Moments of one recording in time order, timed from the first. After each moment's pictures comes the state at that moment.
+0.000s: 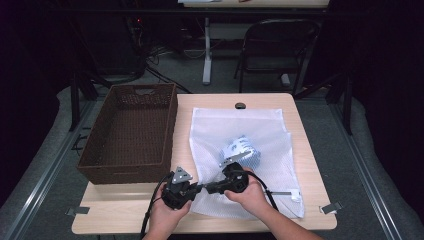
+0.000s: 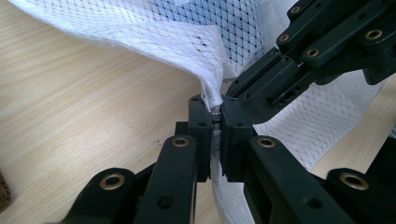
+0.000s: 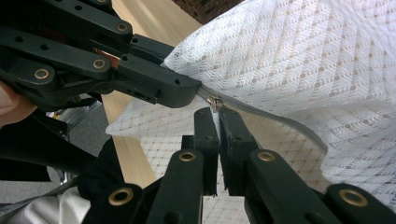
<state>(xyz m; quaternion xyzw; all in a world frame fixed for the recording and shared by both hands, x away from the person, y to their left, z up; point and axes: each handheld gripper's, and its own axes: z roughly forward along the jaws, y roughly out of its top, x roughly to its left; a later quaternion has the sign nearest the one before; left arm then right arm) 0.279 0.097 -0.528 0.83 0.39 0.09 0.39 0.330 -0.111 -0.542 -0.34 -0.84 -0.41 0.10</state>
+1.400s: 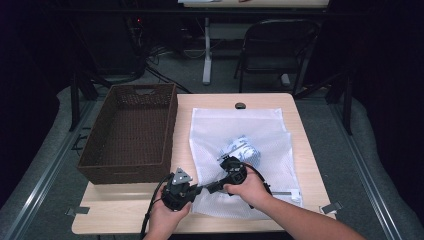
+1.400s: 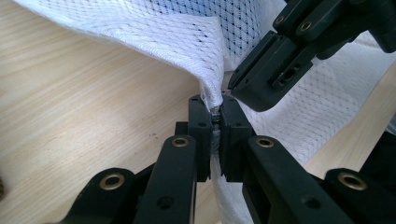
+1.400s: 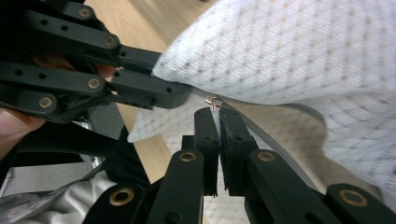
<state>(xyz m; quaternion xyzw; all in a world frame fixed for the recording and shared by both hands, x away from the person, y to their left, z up) 0.276 0.098 -0.529 0.83 0.40 0.09 0.39 0.347 -0.108 -0.531 -0.38 -0.85 -0.34 0.16</state>
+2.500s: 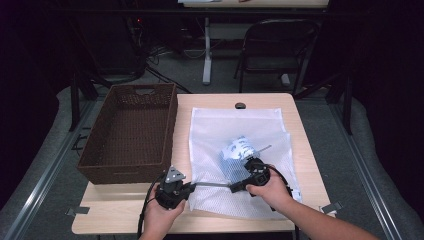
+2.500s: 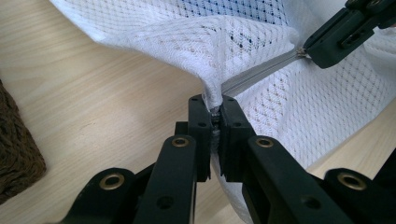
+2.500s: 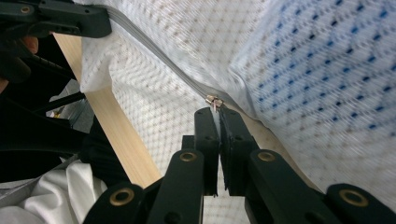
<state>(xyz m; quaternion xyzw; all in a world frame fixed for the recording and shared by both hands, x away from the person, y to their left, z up) 0.278 0.113 -0.527 0.82 0.42 0.10 0.38 0.341 -0.172 -0.536 -0.43 -0.83 -0.33 0.14</state>
